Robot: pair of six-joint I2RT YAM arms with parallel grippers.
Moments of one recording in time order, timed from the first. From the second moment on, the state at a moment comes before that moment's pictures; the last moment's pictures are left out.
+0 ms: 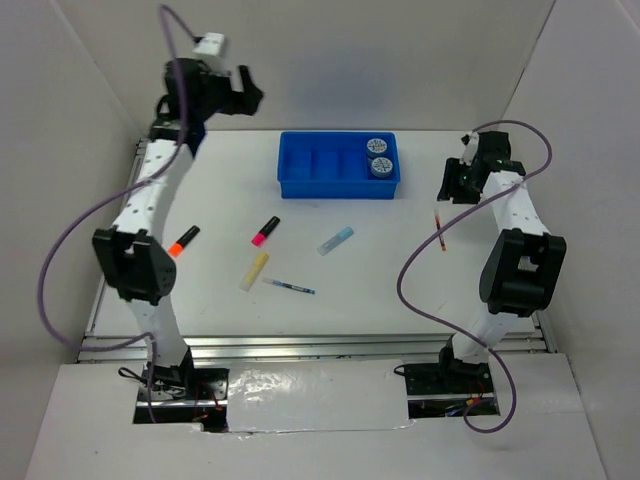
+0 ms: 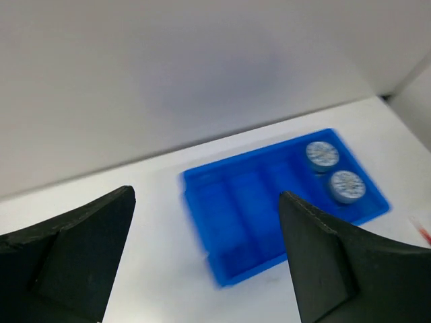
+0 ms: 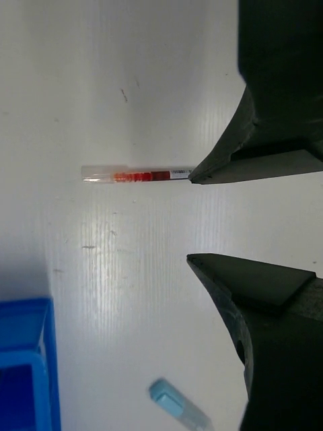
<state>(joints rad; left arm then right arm) -0.18 1.94 2.03 -0.21 0.27 -0.10 -0.19 1.72 1.46 -0.66 -0.24 0.00</state>
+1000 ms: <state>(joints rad) 0.19 1.37 1.23 -0.44 0.42 -0.09 -0.11 2.04 1.47 -0.70 0.04 0.00</state>
